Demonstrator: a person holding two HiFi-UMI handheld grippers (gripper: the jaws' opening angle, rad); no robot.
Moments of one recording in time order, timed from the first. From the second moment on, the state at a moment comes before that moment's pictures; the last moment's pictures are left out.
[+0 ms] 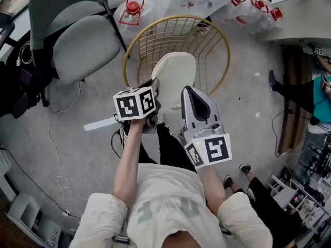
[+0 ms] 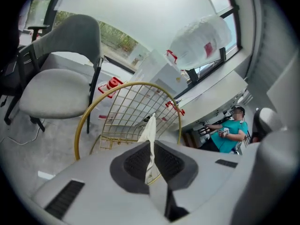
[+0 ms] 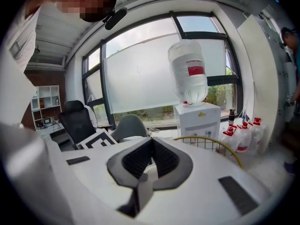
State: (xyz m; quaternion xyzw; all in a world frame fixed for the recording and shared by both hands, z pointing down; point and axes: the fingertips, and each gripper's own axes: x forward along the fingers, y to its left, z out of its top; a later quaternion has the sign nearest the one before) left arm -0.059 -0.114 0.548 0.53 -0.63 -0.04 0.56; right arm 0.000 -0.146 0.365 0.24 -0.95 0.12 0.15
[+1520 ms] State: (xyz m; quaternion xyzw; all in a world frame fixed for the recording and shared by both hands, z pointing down) left arm -0.099 -0.122 0.087 0.68 -0.66 -0.29 0.12; right arm 0.061 -0.169 0.070 0.36 -0.92 -0.04 -0.15
